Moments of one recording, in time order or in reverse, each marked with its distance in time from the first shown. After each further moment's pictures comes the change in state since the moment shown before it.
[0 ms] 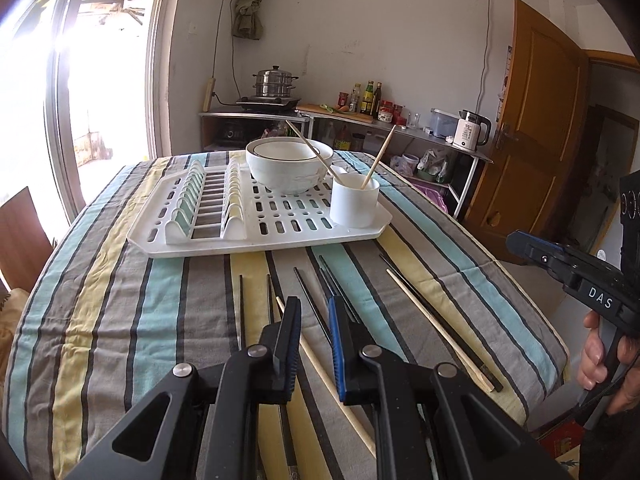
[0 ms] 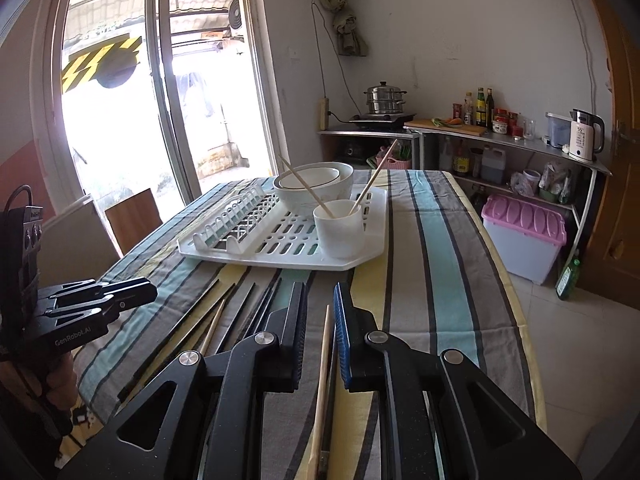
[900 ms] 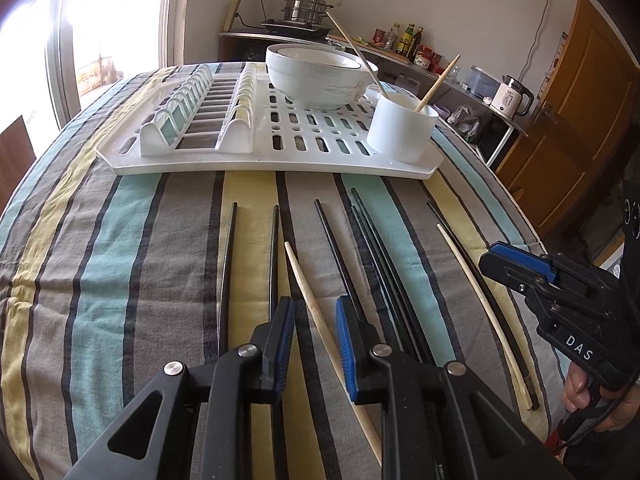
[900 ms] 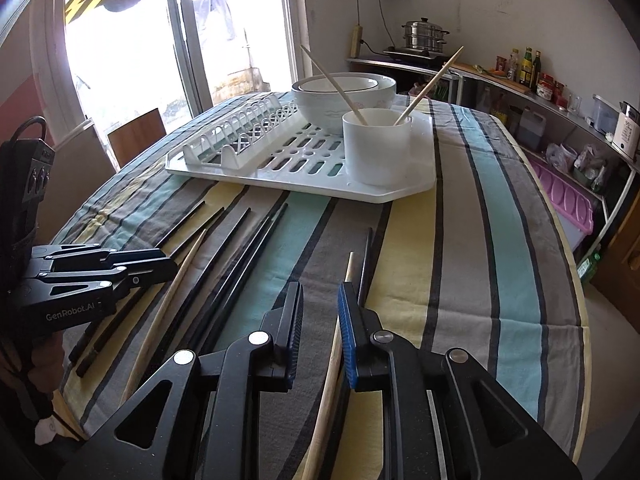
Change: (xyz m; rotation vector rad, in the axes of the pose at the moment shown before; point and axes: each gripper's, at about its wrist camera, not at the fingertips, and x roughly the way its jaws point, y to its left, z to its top) left arm 0.096 0.020 -0.010 -0.144 0.262 0.032; right arm 0.104 0.006 -0.022 -0.119 0.281 0.050
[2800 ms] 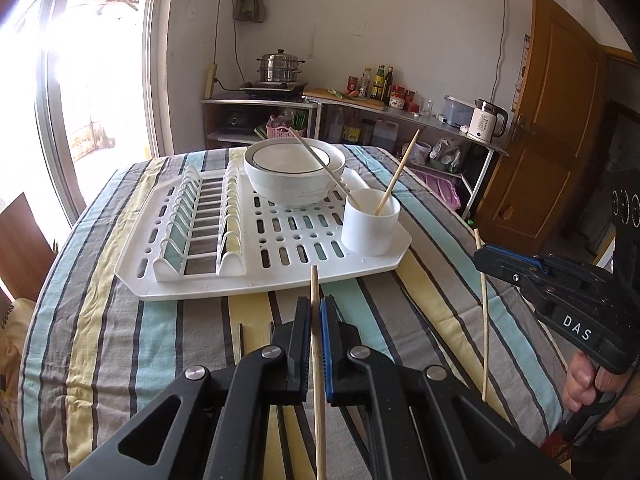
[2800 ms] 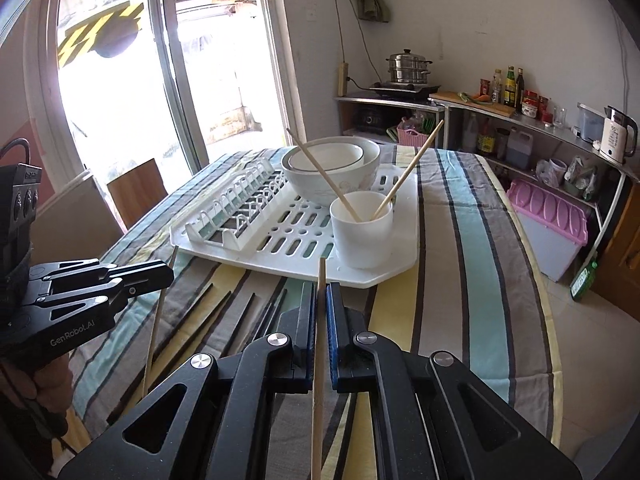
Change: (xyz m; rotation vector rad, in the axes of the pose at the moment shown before) left arm -0.070 -0.025 0.057 0.142 -0.201 0.007; right arm -0.055 -0.007 0.054 0.086 -0.180 0.000
